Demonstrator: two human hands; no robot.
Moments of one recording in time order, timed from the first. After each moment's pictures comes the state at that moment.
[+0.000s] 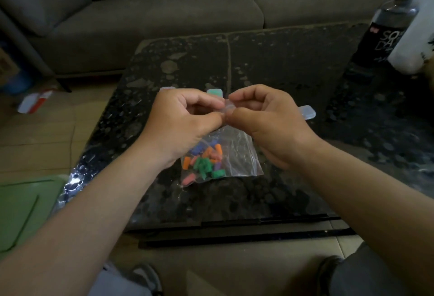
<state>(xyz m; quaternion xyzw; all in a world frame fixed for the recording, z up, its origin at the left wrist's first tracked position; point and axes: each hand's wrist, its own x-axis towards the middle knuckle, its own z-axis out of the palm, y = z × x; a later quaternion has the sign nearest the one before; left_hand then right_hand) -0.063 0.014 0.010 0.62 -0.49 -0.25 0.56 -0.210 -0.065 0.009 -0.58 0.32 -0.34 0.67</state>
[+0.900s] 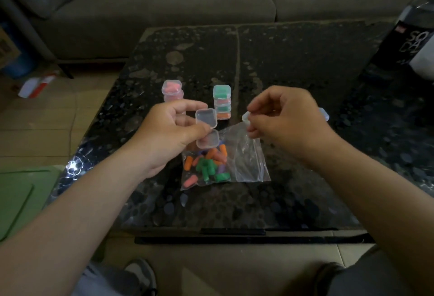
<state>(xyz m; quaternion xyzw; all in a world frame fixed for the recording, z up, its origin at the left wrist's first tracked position) -0.038 0.021 -0.008 0.71 -0.34 -0.36 0.49 -0.215 -0.090 0.006 -0.75 0.41 -0.25 0.46</state>
